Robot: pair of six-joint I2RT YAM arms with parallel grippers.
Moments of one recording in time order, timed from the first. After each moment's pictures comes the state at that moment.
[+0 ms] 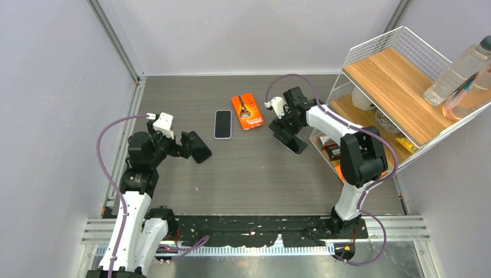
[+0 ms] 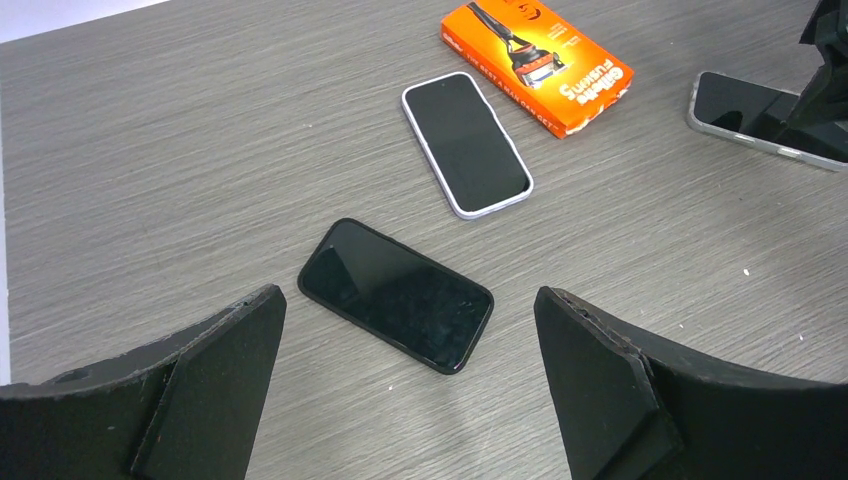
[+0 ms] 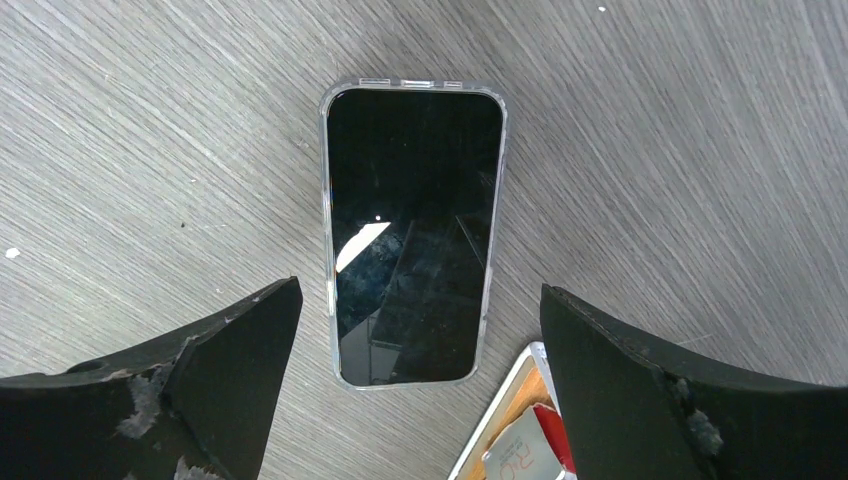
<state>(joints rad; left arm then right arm) -0.02 0.68 0.63 -0.24 0.35 0.10 0.40 1.81 1.34 -0.64 -0.06 -0.46</state>
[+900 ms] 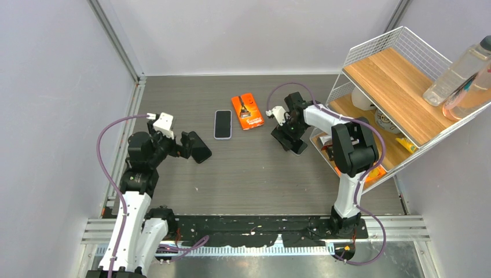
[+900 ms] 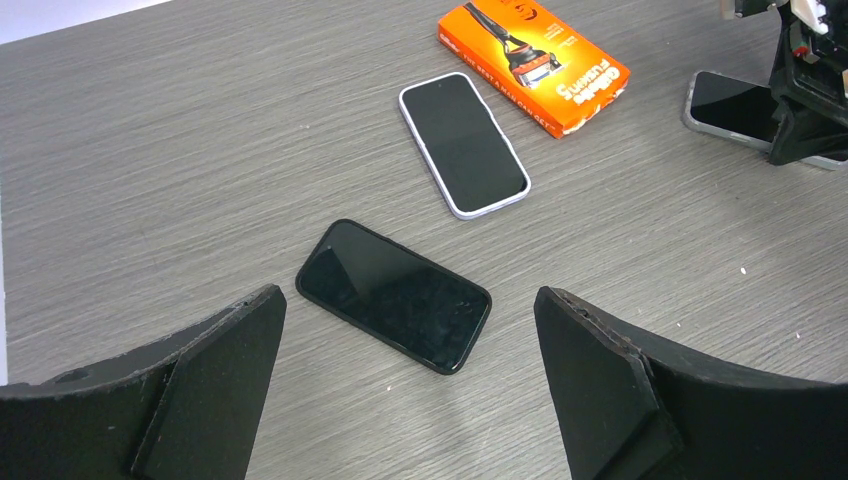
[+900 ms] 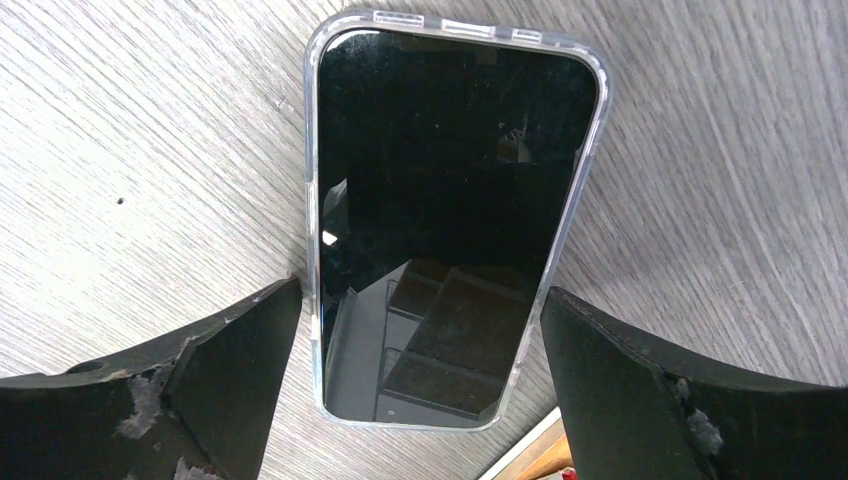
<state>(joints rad) -0.02 0.68 0.63 -0.24 0.36 0.10 0.34 1.95 1.35 -0.69 -0.15 -0.55</state>
